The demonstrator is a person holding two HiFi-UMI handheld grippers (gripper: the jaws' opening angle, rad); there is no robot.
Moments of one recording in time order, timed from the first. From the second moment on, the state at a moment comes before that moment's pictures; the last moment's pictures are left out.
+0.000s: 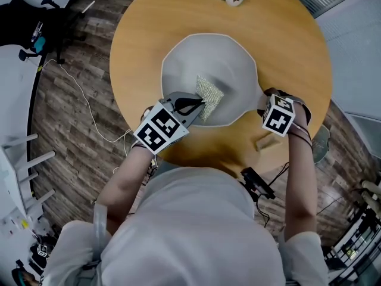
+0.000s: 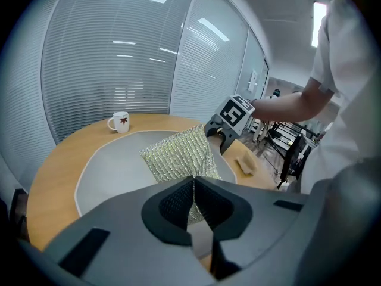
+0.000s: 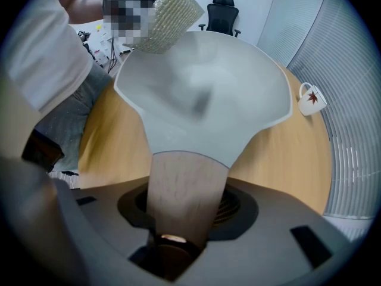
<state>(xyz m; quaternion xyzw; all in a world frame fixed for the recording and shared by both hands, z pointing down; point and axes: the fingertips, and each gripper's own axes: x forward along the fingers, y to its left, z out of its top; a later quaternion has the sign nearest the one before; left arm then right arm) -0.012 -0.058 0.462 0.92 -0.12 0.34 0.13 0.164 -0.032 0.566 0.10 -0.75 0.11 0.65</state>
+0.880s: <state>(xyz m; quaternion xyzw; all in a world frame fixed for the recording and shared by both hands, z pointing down) 0.015 -0.034 0.504 0.90 0.00 0.41 0.14 0.161 -0.031 0.567 0.10 -0.74 0.11 0.65</state>
